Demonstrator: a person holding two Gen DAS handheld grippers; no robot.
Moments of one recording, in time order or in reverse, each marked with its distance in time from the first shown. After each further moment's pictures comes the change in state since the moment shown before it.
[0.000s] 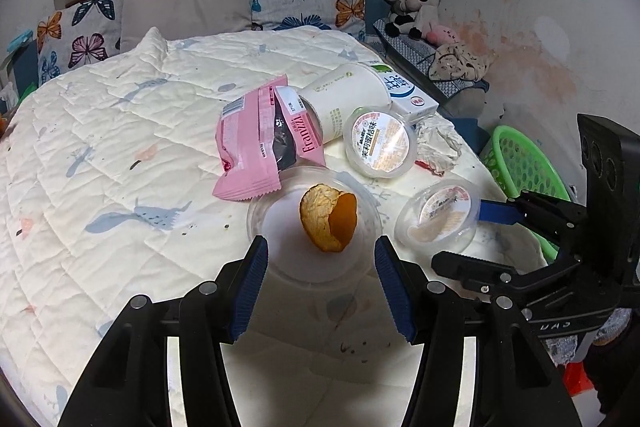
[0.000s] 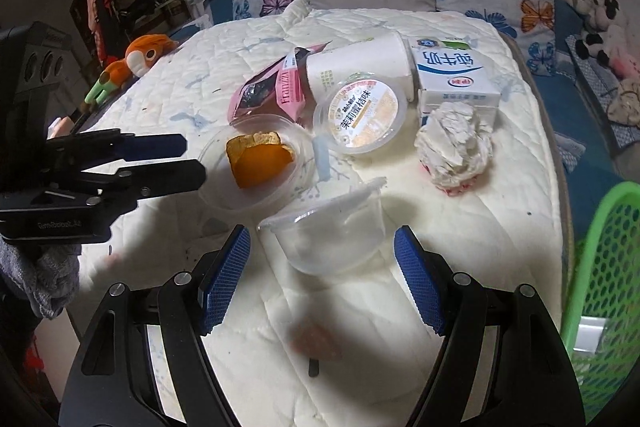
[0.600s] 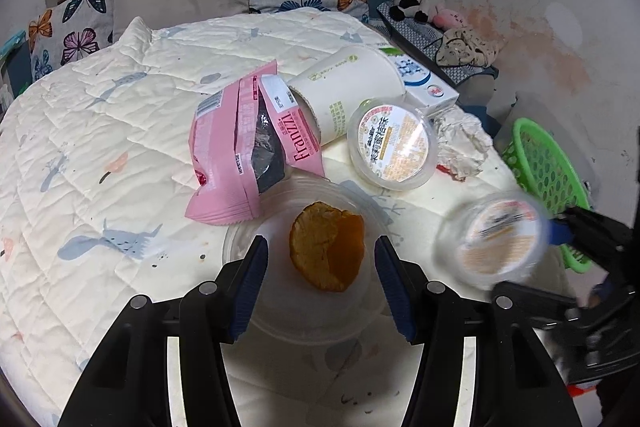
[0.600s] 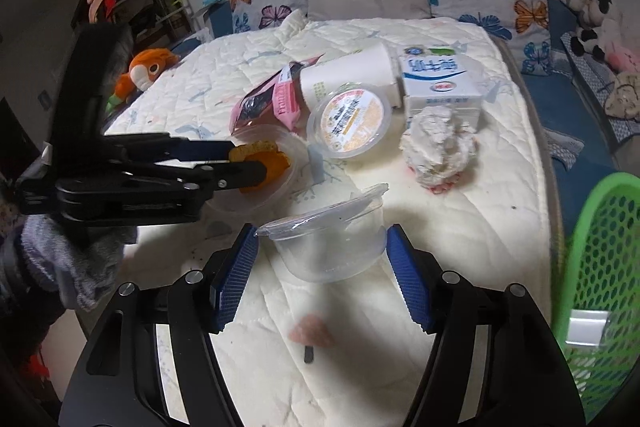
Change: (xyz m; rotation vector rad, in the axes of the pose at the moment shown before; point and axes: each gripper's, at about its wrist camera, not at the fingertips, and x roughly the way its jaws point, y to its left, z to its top) left arm 0.042 -0.004 0.017 0.014 0.058 0.026; right arm -0.023 -0.011 -0.006 0.033 -0.042 0.019
